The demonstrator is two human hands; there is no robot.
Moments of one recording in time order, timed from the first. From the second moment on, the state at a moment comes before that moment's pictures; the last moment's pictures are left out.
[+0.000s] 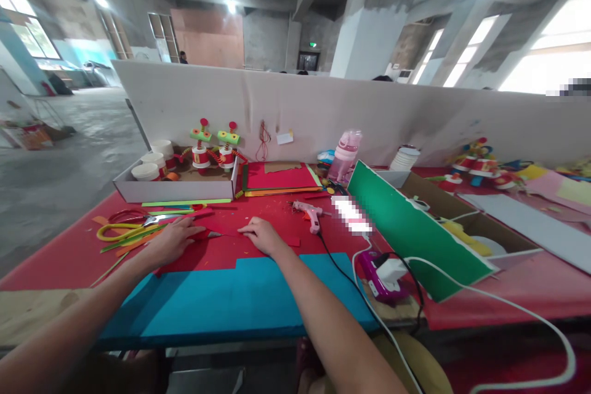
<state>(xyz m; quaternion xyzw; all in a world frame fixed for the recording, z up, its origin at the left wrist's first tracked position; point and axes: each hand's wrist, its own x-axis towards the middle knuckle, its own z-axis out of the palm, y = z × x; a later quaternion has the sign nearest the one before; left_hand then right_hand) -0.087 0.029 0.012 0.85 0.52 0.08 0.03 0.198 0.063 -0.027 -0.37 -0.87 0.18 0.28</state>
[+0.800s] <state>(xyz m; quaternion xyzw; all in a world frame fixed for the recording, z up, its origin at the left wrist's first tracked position) -0.068 0.029 0.015 0.86 0.50 0.07 0.04 0.199 0.065 -0.028 -0.38 -0.86 0.19 0.29</state>
